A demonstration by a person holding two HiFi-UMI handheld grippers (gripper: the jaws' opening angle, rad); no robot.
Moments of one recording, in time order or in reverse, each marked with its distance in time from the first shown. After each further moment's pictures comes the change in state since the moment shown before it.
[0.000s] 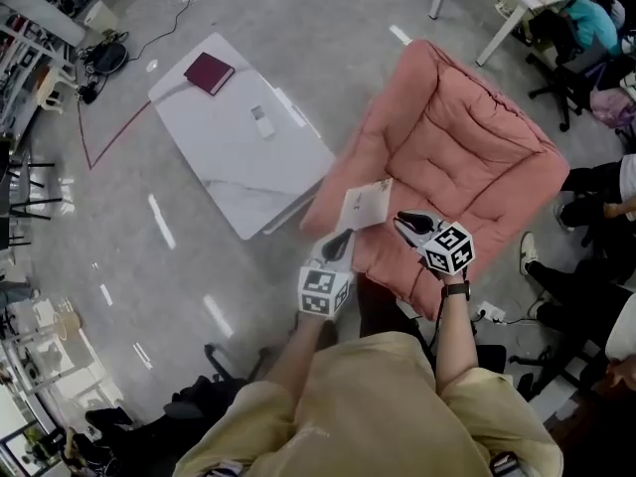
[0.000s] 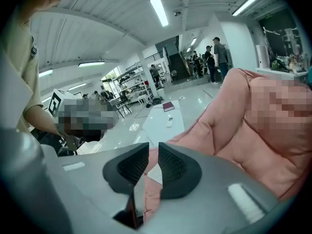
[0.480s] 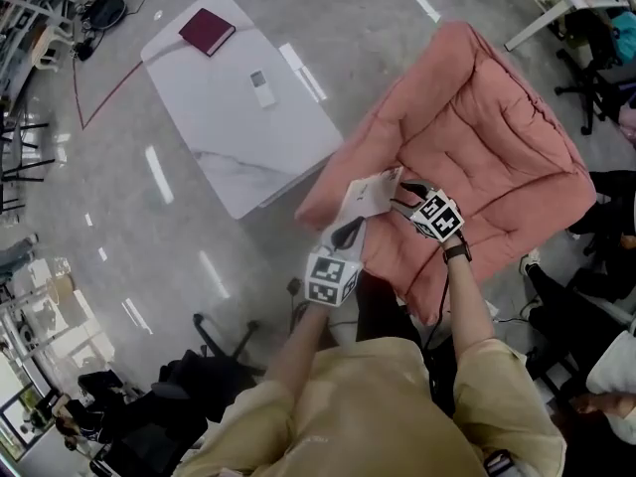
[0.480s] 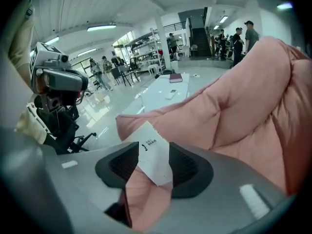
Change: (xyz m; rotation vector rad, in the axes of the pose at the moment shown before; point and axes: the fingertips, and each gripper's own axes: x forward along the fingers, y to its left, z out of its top) left arm 0.081 0.035 -0.036 -0.106 0.075 0.021; right arm 0.118 -0.107 -0.070 -0.224 0.350 0.073
